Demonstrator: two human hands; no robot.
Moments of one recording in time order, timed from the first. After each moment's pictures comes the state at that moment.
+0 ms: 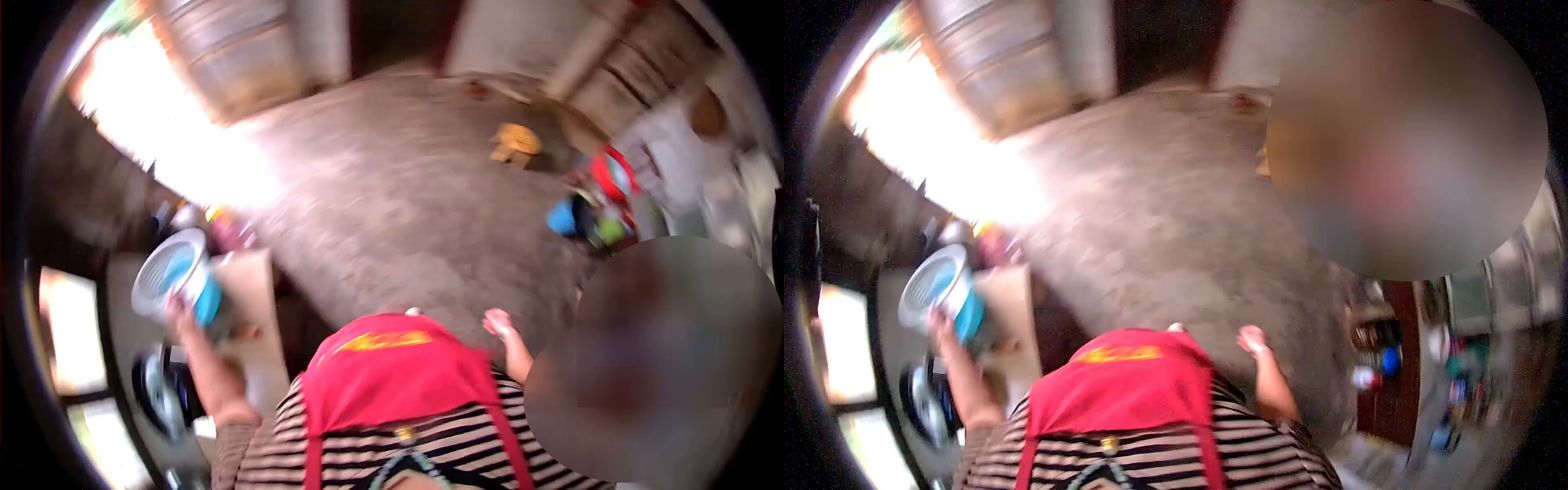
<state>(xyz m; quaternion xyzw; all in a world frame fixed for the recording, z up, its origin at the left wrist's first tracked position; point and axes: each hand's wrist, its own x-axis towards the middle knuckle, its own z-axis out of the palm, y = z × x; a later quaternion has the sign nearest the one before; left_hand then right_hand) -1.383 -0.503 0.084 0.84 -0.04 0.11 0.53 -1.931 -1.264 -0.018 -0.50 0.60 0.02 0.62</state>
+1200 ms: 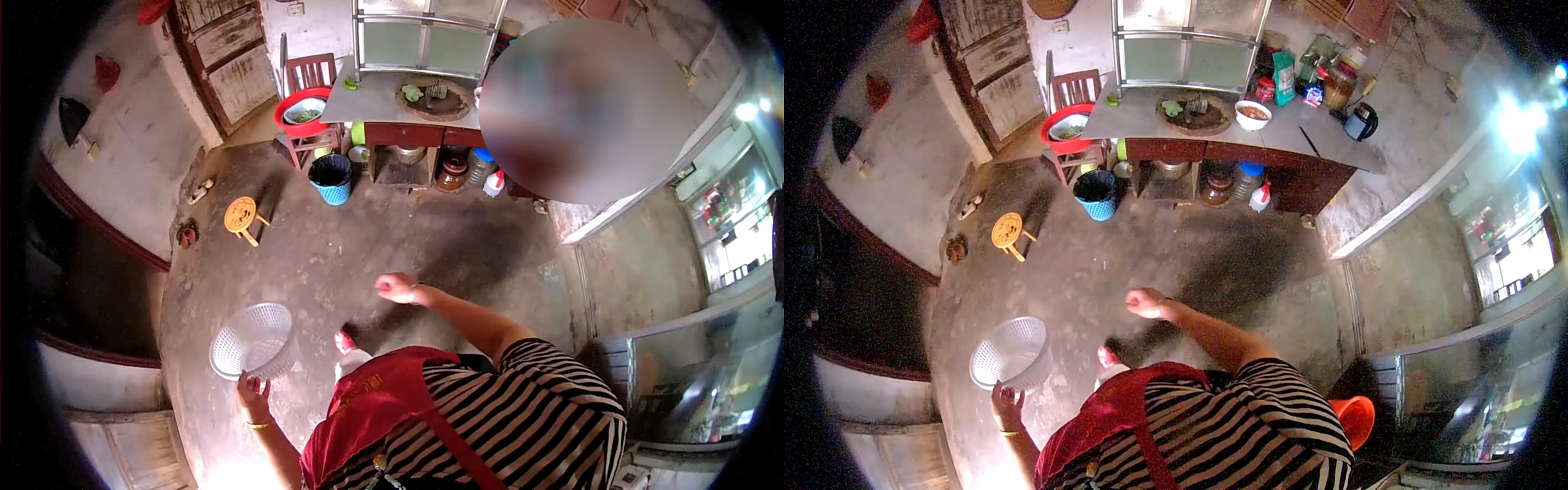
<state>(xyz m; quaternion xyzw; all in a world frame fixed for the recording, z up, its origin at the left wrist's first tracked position) -1.505 -1.335 0.162 0.62 0.00 -0.54 0.58 -1.967 -1.447 0.093 -0.69 0.58 -0.20 0.40</state>
